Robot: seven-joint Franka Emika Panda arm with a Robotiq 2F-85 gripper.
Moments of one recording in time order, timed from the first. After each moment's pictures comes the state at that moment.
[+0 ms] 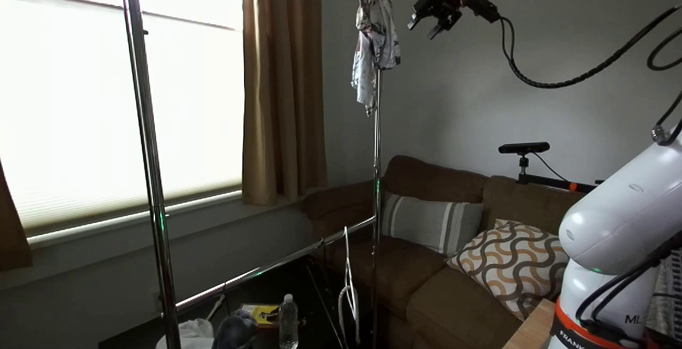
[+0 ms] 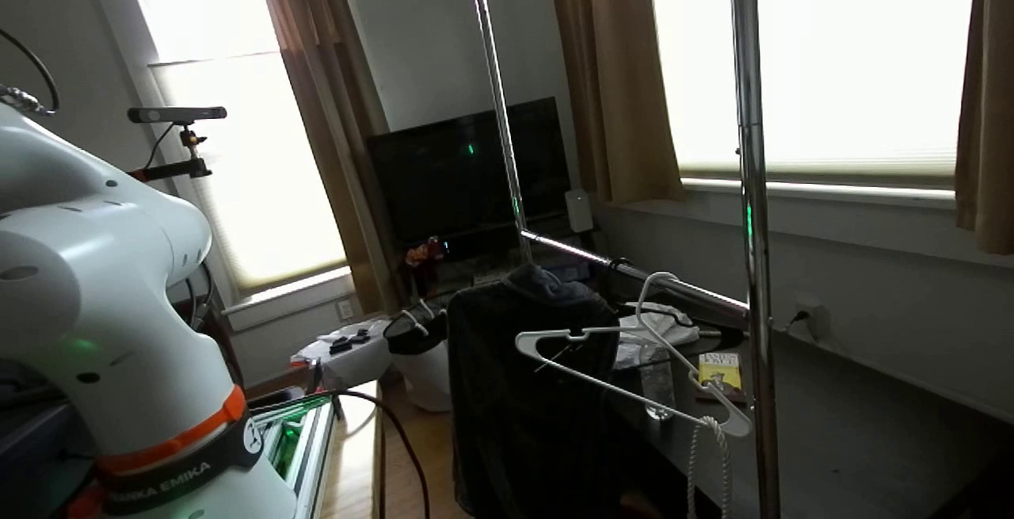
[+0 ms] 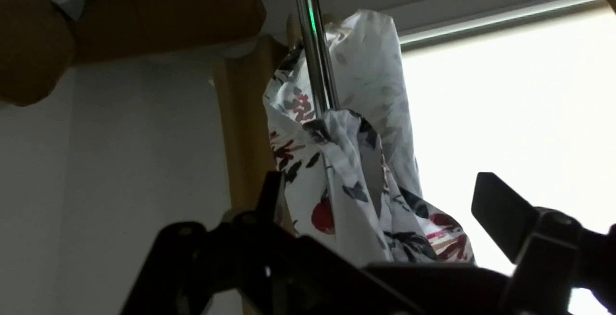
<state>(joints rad) -0.03 -0.57 -0.17 -1.83 0.15 2.14 -0.12</state>
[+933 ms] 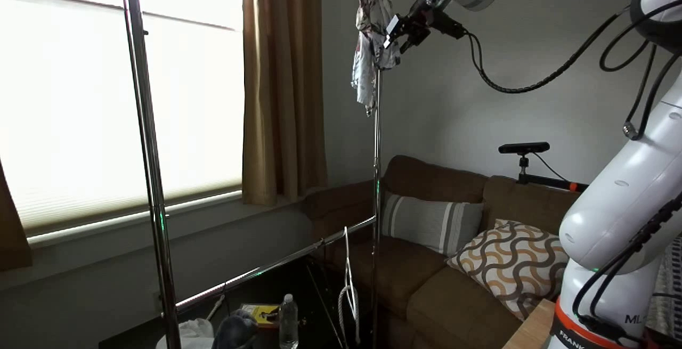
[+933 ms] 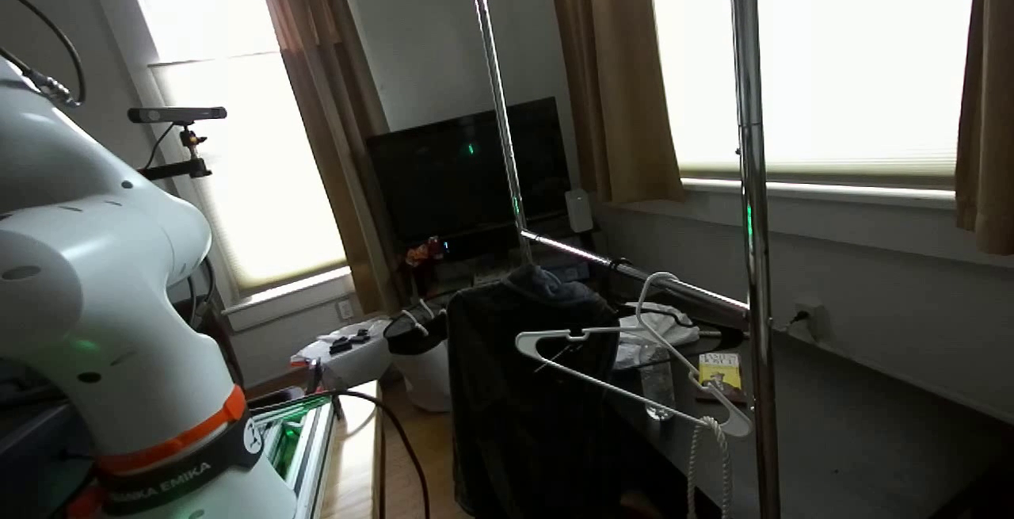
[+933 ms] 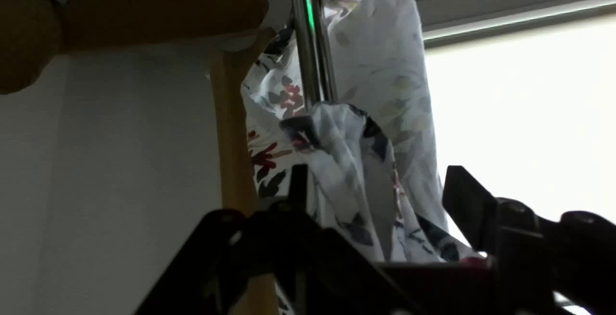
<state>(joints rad) -0.02 -0.39 -0.13 -1.77 0.14 2.27 -0.12</state>
